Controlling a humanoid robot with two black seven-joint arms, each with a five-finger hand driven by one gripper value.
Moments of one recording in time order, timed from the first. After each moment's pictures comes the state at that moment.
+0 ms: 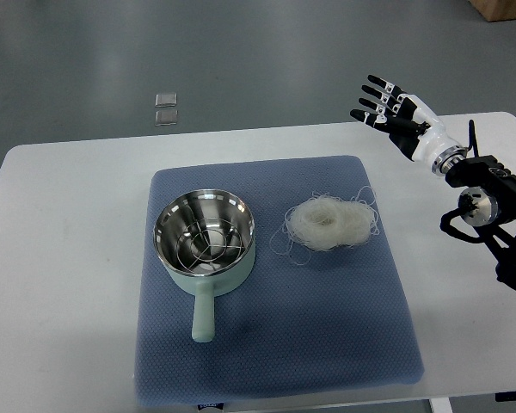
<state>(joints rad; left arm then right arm) -0.10 0.00 -0.04 -0.15 0.01 0.01 0.15 0.67 -0.27 0.94 0.79 -0.54 0.21 0.20</state>
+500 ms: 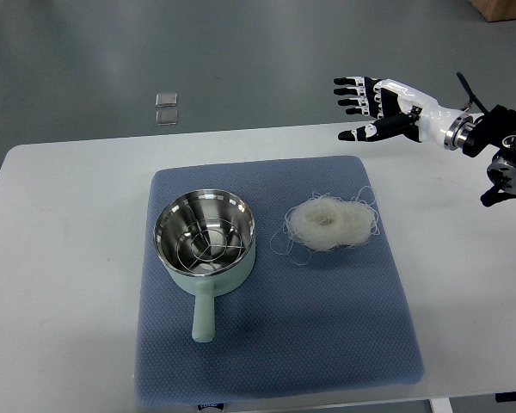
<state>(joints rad) -0.10 0.00 -0.04 -0.15 0.01 0.01 0.15 0.87 -0.48 0.63 0.89 -0.79 0.39 0.21</state>
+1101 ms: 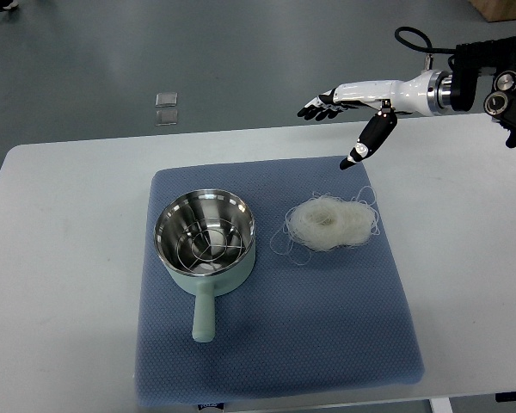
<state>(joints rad) -0.11 0.00 -0.04 -0.15 0.01 0.01 0.15 1.26 -0.57 0.17 1.05 -1.13 0.48 0.21</state>
